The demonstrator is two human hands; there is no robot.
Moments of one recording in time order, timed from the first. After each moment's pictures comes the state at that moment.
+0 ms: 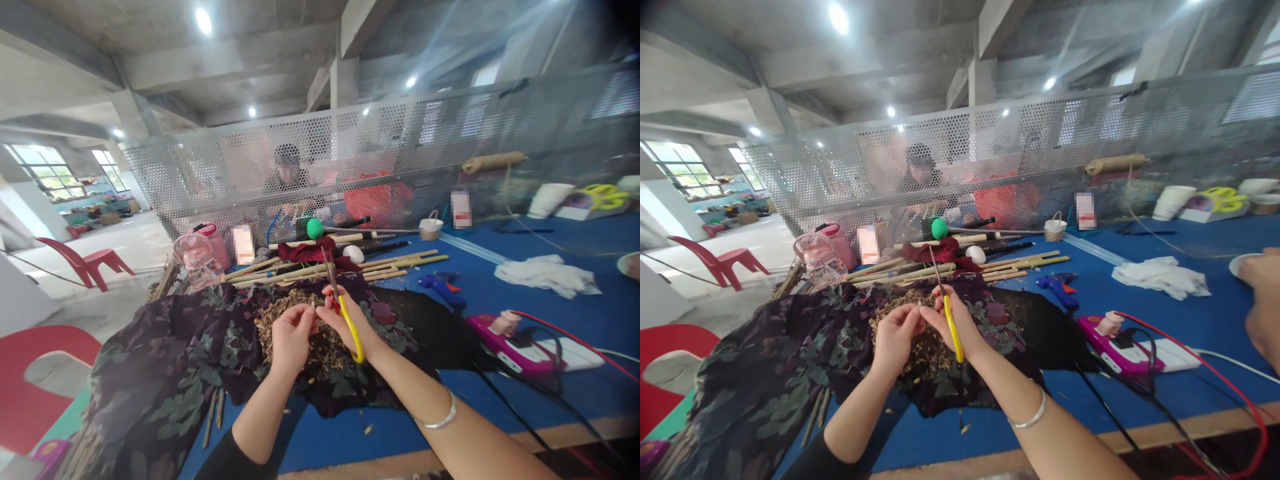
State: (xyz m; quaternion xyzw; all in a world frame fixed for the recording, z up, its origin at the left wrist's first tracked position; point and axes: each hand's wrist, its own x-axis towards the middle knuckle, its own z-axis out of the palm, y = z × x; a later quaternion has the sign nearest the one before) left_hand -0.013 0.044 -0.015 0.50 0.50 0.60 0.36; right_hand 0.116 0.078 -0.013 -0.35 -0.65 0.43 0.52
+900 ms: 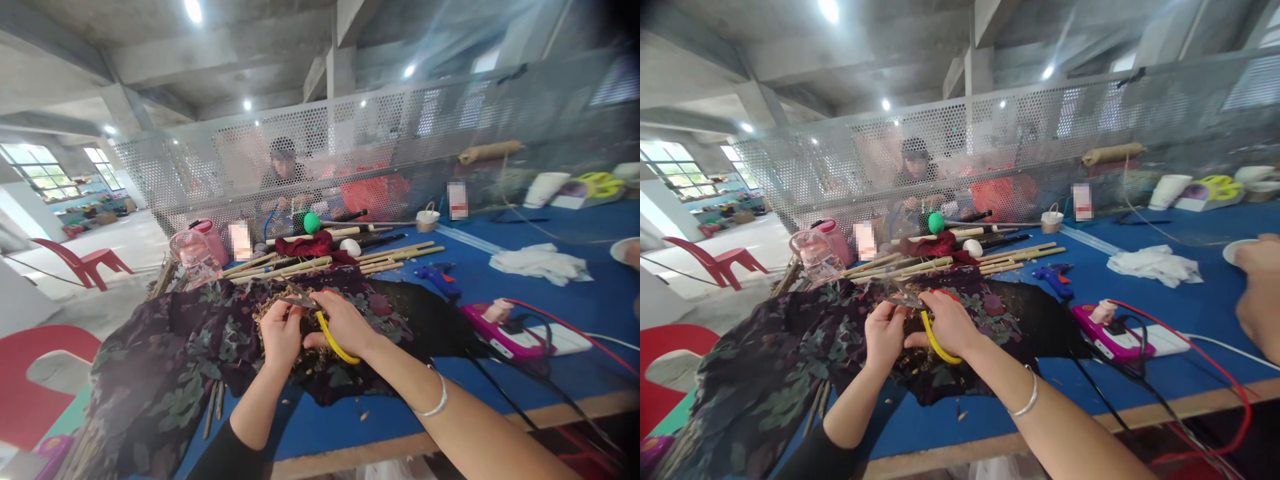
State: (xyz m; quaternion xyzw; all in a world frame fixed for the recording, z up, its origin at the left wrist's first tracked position) left_hand -0.024 0.040 -0.015 0.54 0.53 0.62 0.18; right_hand 0.122 0.075 -0.014 -0.36 -0.85 0.14 0.35
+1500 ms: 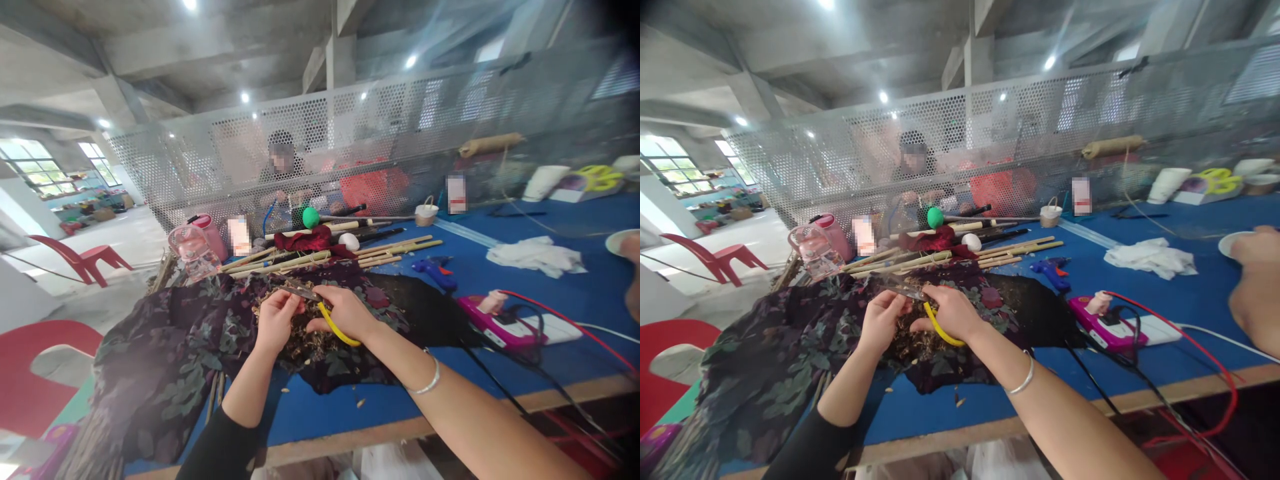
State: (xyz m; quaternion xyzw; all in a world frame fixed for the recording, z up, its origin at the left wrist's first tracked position) left_hand -0.036 0.051 -0.016 0.48 0.42 0.62 0.46; right_hand 0.131 0.084 -0.013 -0.36 -0.86 0.14 0.34
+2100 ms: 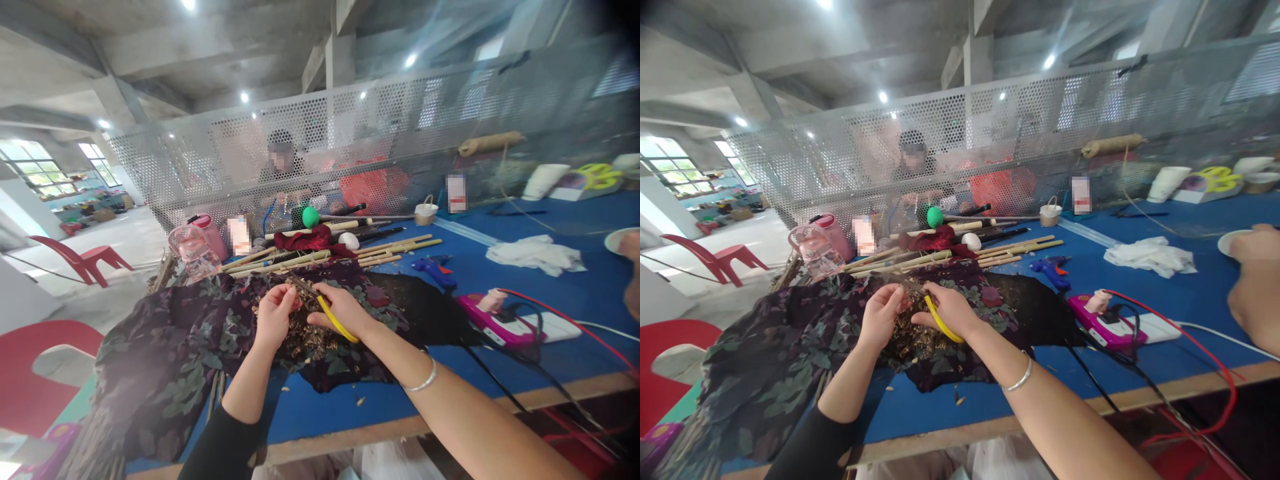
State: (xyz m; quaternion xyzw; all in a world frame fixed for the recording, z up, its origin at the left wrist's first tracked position) left_hand -0.037 0.055 -0.015 0.45 0.42 0.64 0.46; right_hand 0.128 0.087 -0.019 -0.36 -0.85 0.19 0.34
